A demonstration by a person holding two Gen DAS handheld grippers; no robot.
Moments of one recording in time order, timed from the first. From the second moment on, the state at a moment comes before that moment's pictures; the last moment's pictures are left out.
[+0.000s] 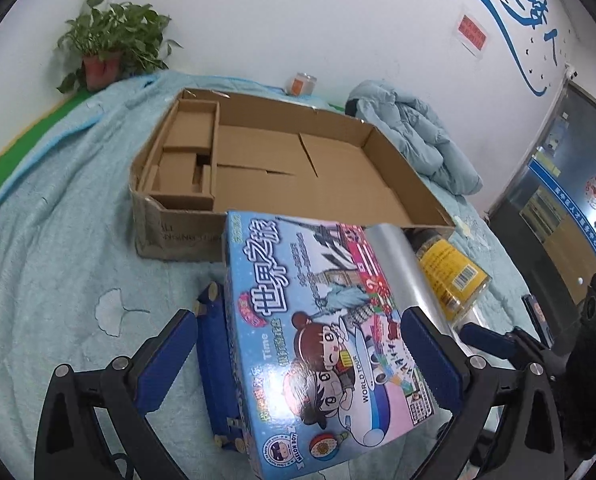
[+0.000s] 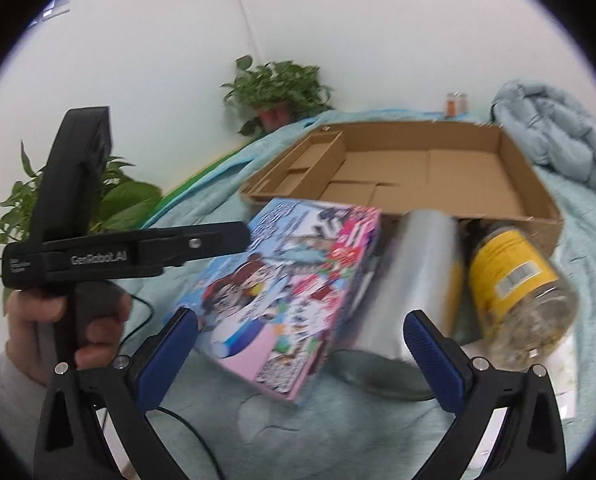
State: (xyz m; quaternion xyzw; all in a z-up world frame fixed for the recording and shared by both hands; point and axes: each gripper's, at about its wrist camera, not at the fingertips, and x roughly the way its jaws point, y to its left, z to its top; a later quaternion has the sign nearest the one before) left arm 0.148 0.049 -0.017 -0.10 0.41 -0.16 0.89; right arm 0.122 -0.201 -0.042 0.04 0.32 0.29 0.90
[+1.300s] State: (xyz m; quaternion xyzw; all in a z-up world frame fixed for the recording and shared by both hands) left arm 0.163 0.065 -0.062 -0.13 0.47 -0.17 0.85; right arm 0.176 -0.129 -0.064 0.00 0.42 0.23 0.88
